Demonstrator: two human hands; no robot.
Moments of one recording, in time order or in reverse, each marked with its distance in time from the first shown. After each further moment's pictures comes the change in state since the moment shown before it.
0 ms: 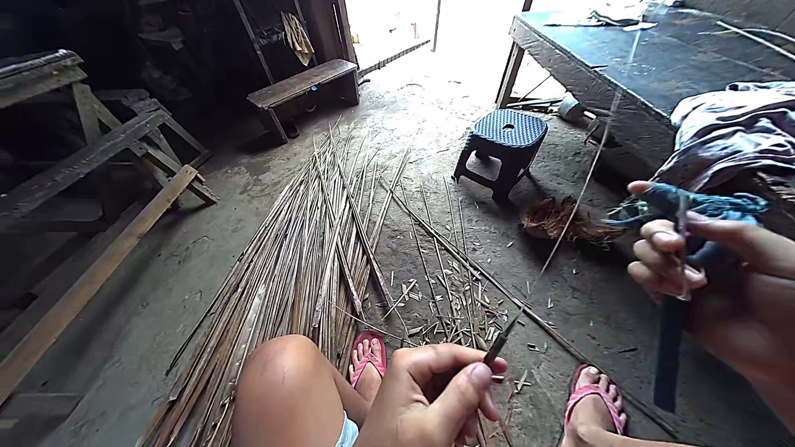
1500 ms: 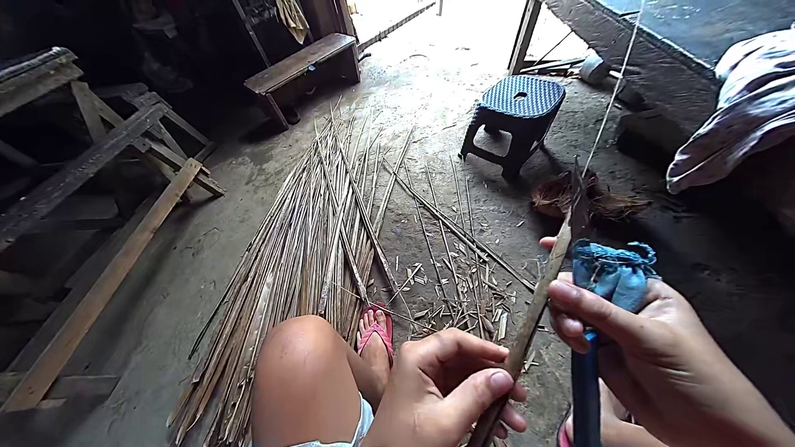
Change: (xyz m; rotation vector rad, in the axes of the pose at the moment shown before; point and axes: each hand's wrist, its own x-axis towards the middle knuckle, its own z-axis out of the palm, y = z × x) left_hand 0.009 -0.015 0.016 -0.091 0.017 -0.037; right_hand -0.043 0.038 0.058 0.063 0.143 0.159
